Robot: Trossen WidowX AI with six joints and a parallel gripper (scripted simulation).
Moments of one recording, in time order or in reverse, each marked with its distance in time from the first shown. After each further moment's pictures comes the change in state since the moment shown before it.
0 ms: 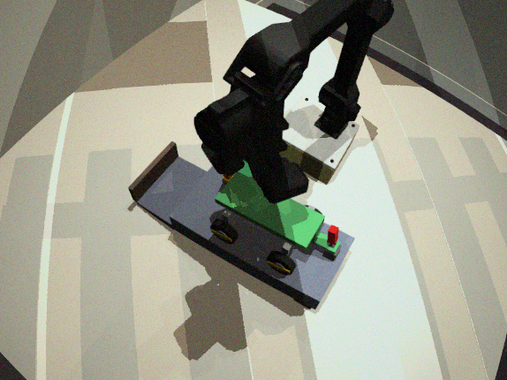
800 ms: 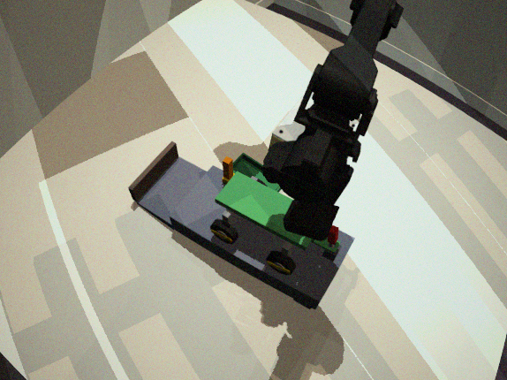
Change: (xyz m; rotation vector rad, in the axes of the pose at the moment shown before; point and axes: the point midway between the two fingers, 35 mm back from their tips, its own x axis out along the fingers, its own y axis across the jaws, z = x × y) arm 0.002 0.095 -0.064 0.867 0.128 0.003
